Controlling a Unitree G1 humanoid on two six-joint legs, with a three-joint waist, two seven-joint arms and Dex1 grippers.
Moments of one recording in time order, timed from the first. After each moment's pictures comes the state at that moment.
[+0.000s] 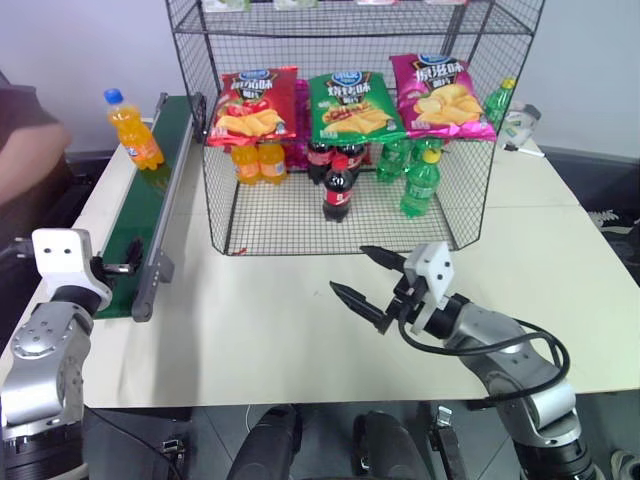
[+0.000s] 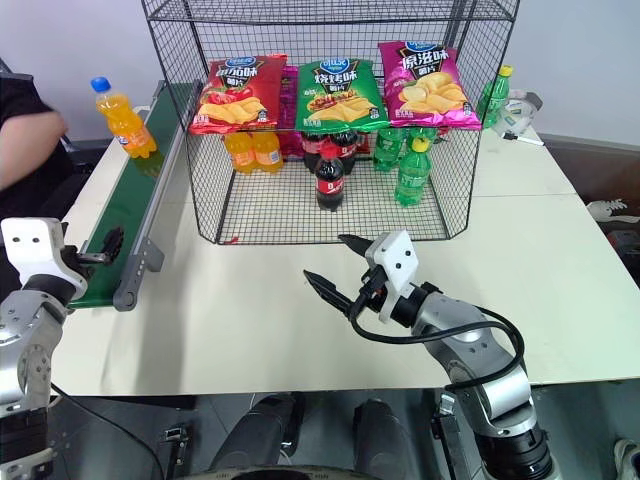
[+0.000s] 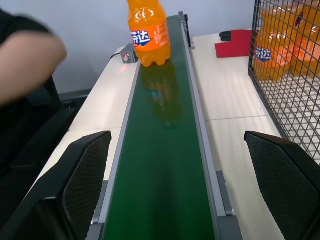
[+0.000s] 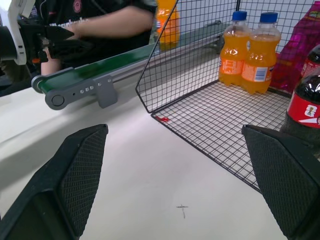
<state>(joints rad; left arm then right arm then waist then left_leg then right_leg) -0.05 0.54 0.47 -0.16 -0.34 0.37 -0.22 -0.08 -0.40 0.09 -0.59 0.44 0.52 0.56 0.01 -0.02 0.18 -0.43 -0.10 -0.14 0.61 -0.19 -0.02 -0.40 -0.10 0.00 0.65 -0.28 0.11</state>
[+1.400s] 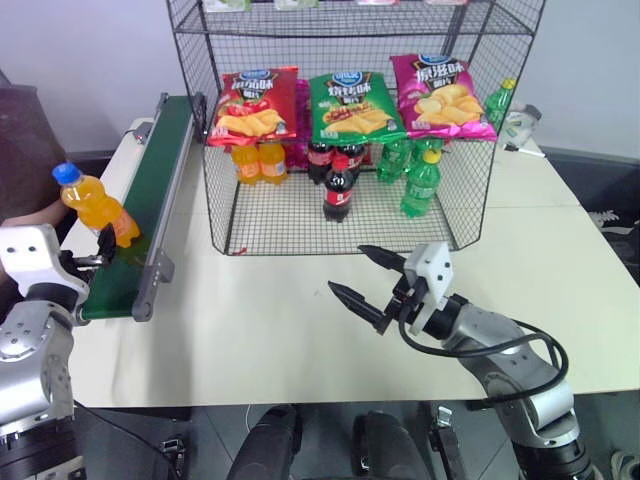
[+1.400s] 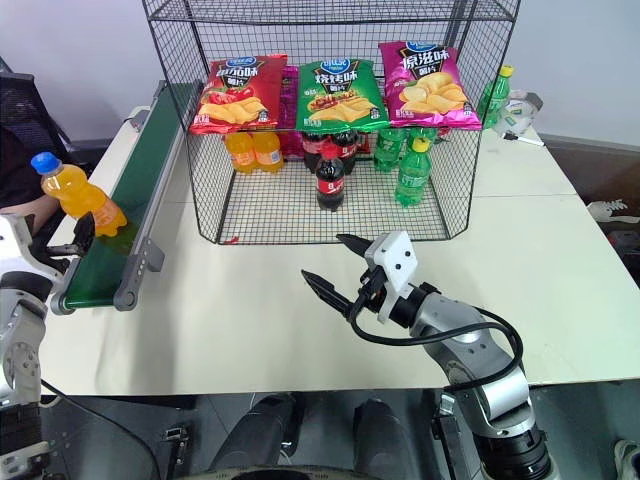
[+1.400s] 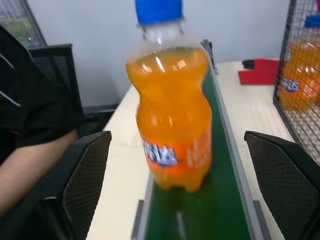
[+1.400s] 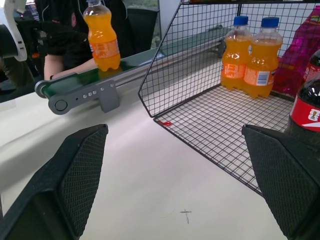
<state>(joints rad) -0.09 0.54 0.56 -0.07 -0.36 0.25 -0.23 -0.08 -0.40 0.09 -0.58 0.45 0.49 0.57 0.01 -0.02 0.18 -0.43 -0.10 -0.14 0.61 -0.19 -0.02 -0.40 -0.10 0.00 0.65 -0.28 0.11</state>
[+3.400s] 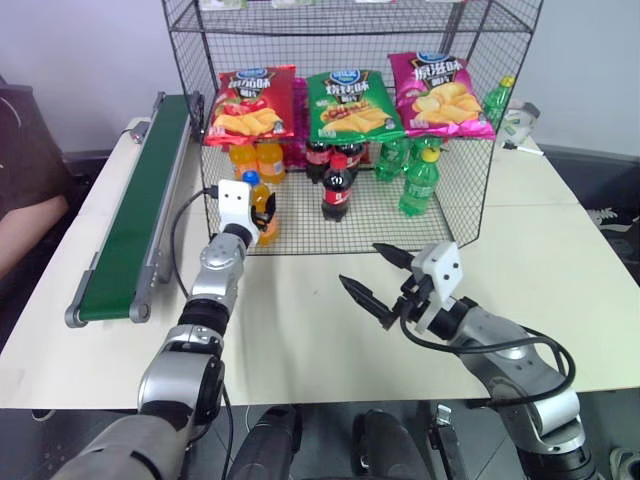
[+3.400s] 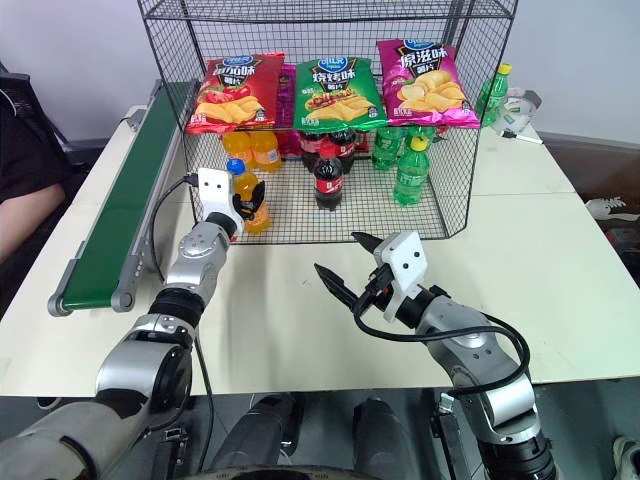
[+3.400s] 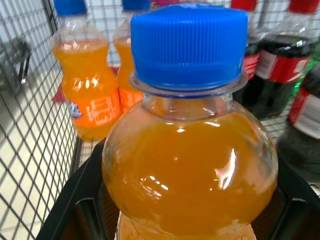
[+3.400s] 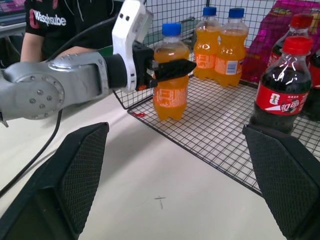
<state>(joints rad) -0.81 0.17 0.09 0.95 -0.14 -0.26 -0.17 -0.05 -0.41 0.07 -0.59 0.42 0.49 0.49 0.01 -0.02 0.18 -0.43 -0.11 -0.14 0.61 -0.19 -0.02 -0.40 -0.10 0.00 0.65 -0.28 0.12</state>
